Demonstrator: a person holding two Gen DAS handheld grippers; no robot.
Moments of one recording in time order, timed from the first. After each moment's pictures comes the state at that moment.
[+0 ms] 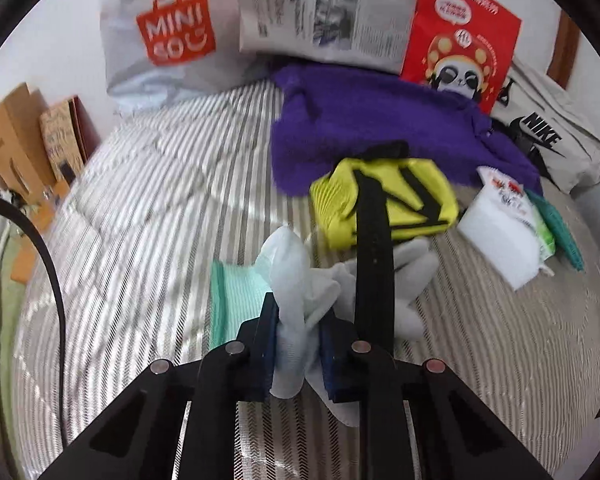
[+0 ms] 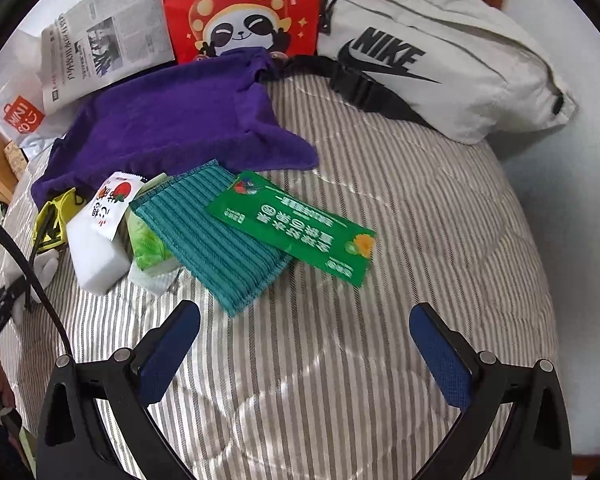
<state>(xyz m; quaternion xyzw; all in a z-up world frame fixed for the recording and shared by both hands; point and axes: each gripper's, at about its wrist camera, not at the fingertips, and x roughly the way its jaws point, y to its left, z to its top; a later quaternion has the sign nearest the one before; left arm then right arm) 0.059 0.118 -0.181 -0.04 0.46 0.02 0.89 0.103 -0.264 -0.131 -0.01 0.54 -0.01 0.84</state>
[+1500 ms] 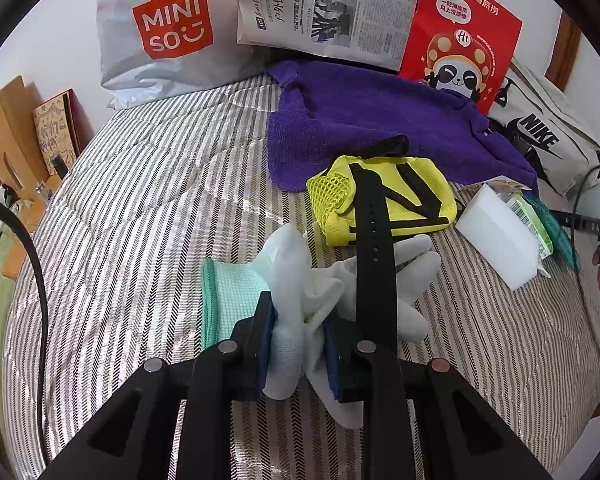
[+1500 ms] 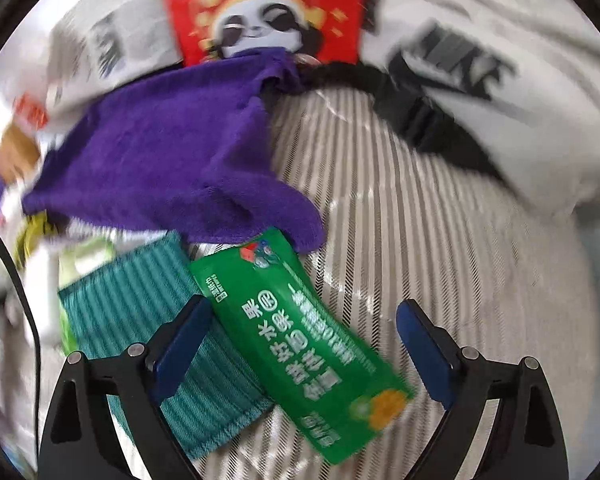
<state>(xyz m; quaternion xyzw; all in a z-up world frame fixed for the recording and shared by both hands) 0.060 0.117 -0.181 -0.05 0.46 0.01 0.89 0.201 -0.287 -0.182 -0.04 0.51 0.10 0.86</state>
